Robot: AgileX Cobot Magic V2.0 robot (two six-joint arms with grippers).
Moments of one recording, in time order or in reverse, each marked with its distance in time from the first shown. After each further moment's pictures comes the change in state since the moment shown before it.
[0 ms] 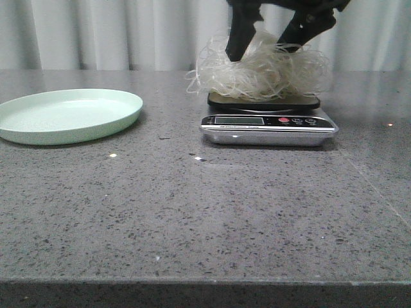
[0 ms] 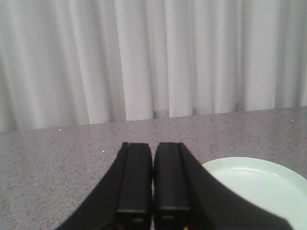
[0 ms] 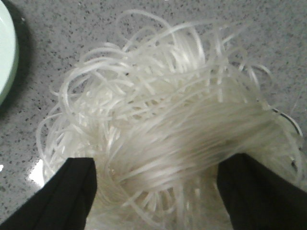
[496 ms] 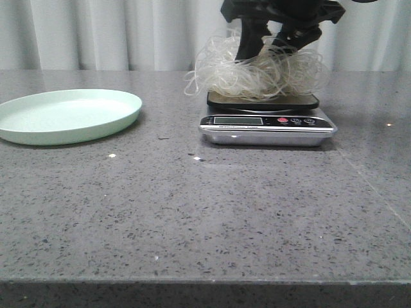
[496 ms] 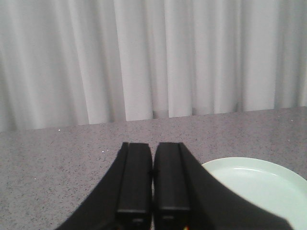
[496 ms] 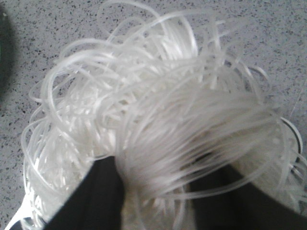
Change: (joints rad) left arm 0.000 0.000 0.000 0.000 0.000 0.000; right arm 0.000 0.034 -0.020 -0.008 0.000 0.000
